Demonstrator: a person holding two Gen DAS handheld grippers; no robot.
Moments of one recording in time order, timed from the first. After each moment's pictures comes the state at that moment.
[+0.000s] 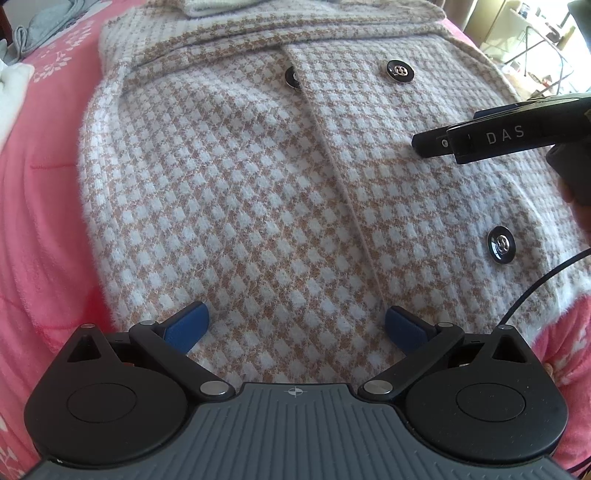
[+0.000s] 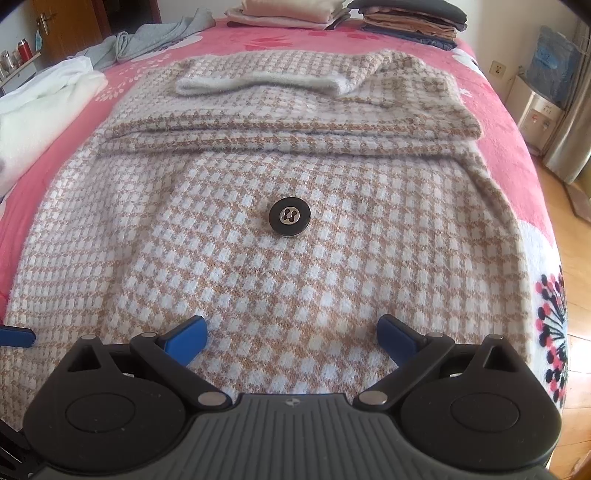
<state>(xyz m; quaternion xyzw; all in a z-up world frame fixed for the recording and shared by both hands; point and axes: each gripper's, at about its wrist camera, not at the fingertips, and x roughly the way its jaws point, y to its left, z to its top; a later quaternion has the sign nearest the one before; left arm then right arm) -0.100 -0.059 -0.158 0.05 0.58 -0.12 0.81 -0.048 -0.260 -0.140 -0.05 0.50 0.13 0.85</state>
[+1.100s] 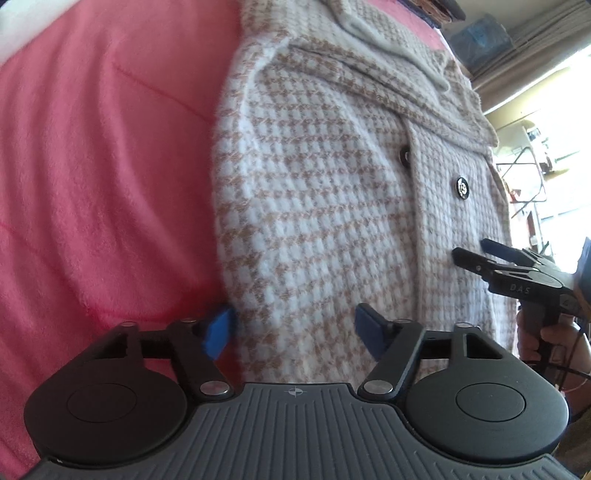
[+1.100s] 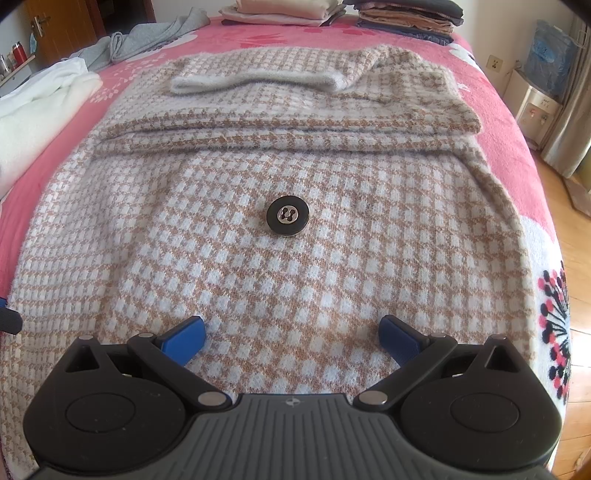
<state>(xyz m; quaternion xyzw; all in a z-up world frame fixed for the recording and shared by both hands) -0.068 0.075 -0.163 -0.22 0.59 -0.14 0.77 -0.046 -0.258 -0.143 -0.05 0.51 0.12 0.85</state>
